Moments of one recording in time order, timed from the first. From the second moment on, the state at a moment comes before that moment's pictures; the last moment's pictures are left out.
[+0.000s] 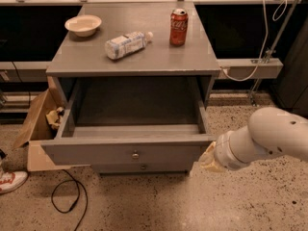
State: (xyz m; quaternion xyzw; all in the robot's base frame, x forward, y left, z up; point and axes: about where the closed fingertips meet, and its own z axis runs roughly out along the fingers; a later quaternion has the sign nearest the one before) arm 0.459 -0.160 0.659 -0.61 0.75 0.09 0.23
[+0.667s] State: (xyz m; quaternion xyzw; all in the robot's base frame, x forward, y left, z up) arm 0.459 -0.160 0.659 -0.61 0.75 0.09 0.23
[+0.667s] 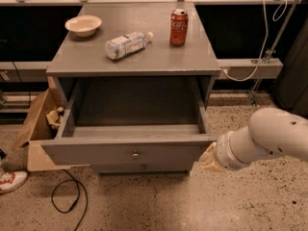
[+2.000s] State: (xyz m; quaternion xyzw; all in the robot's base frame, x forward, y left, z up) arm 0.523 -0.121 0.616 -0.72 0.64 0.05 0.28
